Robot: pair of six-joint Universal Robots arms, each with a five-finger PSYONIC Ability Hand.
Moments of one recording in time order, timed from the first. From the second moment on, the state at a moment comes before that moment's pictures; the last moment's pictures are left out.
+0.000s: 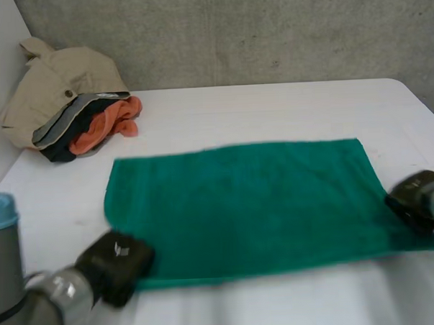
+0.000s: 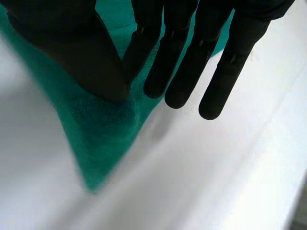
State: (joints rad) left arm 4.36 -1.66 -2.00 2.93 -1.37 3.78; right arm 1.63 -1.28 1.61 0.44 1.54 2.23; left_hand 1.15 1.20 1.19 1.20 0.99; right_hand 1.12 1.18 1.19 1.20 0.98
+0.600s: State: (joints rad) left arm 4.34 -2.10 -1.47 3.25 -1.45 3.87; right arm 1.74 -0.93 1.24 0.19 1.62 2.29; left_hand 1.15 1.20 1.19 1.20 1.00; right_hand 1.12 1.18 1.19 1.20 1.00
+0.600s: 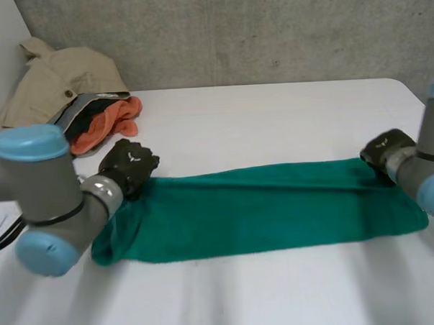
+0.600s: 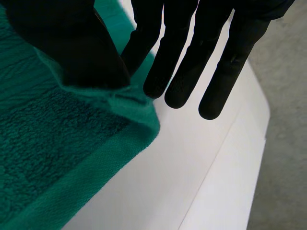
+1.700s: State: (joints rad) left arm 4.39 -2.15 -1.55 3.38 -1.52 3.65; right arm 1.71 -1.14 1.60 0.09 1.48 2.53; left_hand 0.20 0.21 0.21 0.20 0.05; right_hand 0.23 0.21 0.21 0.21 0.05
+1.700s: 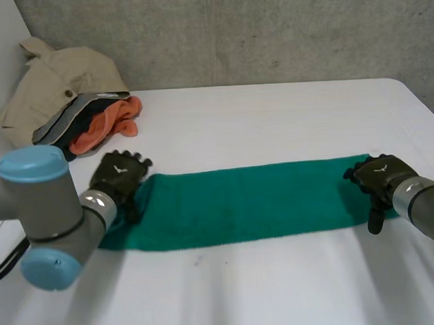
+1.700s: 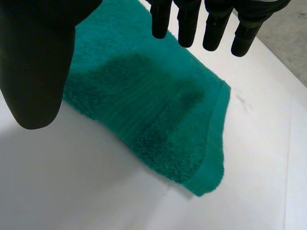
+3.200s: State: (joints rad) left arm 4.39 -1.72 -1.72 3.35 -1.46 3.60; right arm 1.85 -1.27 1.70 -0.47 1.21 2.11; left_hand 0.20 0.21 0.21 0.20 0.05; right_hand 1.12 1.18 1.19 1.20 0.97
